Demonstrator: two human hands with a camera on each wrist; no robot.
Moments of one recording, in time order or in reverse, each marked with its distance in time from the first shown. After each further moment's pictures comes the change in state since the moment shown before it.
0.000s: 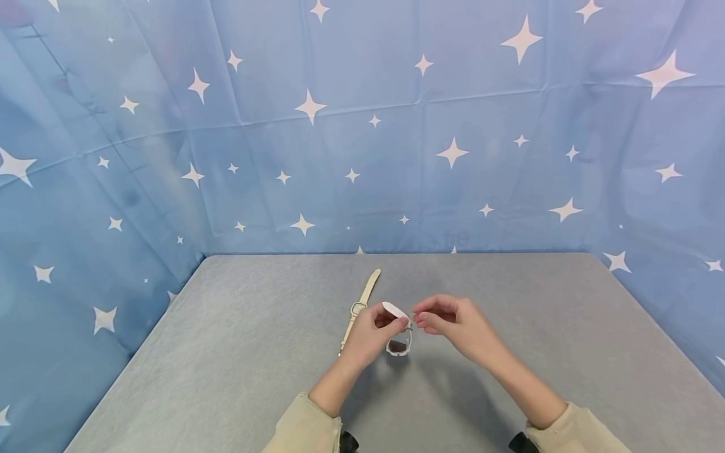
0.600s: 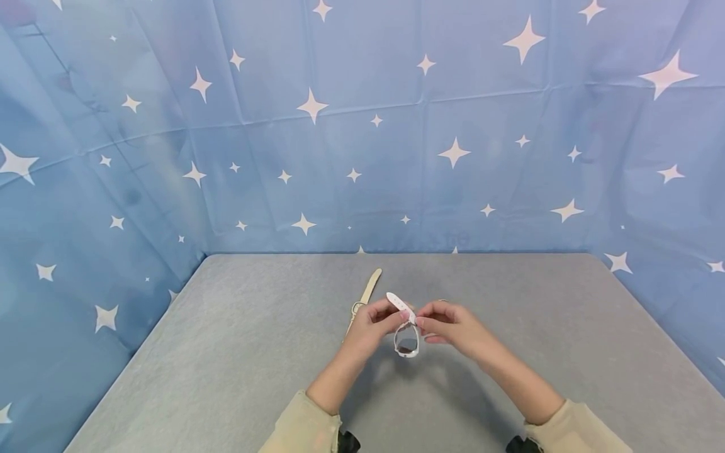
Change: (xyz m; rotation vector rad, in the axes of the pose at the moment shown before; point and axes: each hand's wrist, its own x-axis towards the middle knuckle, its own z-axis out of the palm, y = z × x) left_hand 0.002 0.002 -0.004 -0.259 -0.058 -0.050; right_hand 0.003 0.010 0.002 0.134 -0.126 0.168
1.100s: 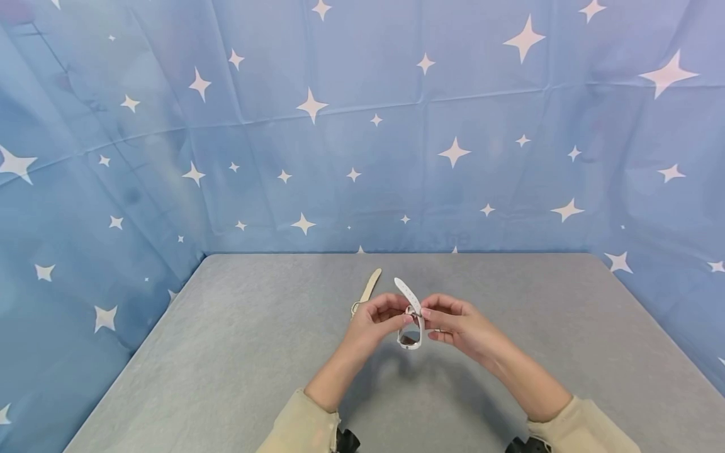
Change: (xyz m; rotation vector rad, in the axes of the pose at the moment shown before) left_hand 0.002 0.005 0.000 0.016 -0.029 0.055; right_hand -0.003 -0.005 -0.010 0.308 -0.074 0.067
